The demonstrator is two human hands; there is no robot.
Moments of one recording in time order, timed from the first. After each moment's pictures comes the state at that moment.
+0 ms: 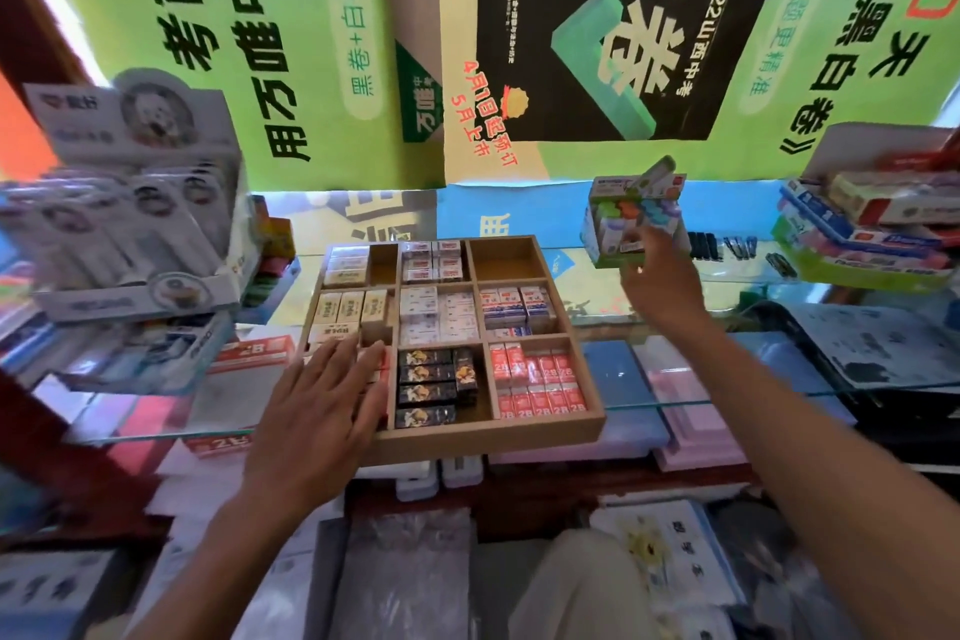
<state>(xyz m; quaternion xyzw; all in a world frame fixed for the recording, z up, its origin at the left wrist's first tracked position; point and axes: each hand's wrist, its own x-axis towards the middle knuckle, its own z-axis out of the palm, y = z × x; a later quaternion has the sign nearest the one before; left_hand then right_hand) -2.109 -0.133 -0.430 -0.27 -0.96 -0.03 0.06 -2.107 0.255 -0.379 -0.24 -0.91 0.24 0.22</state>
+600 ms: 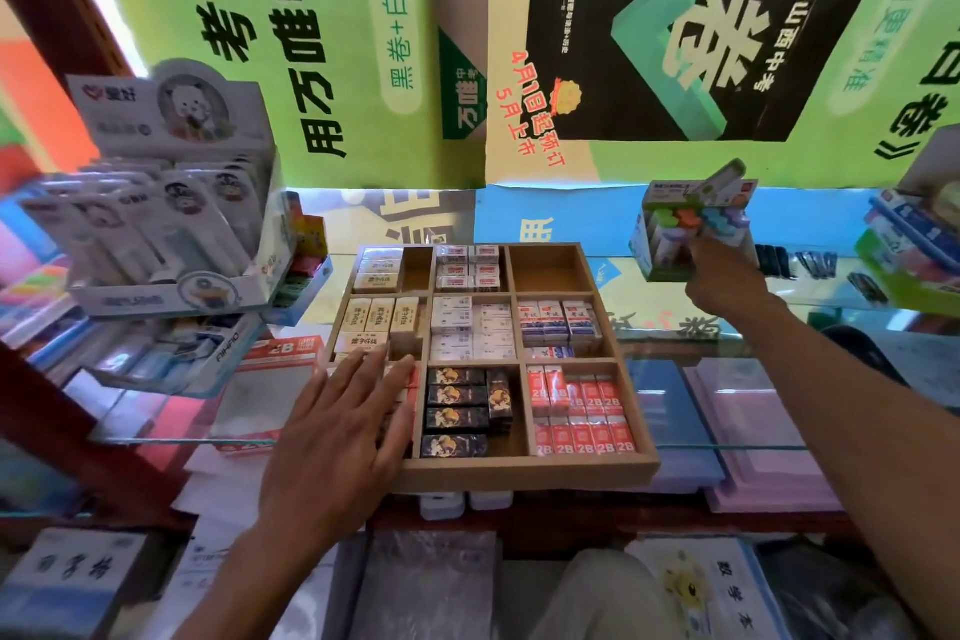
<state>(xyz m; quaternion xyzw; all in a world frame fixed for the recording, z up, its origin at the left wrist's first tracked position) -2.099 -0.125 -0.424 -0.22 -0.97 -0.09 0.08 -2.180 0.333 -0.413 -0.22 -0.97 0.08 0.07</state>
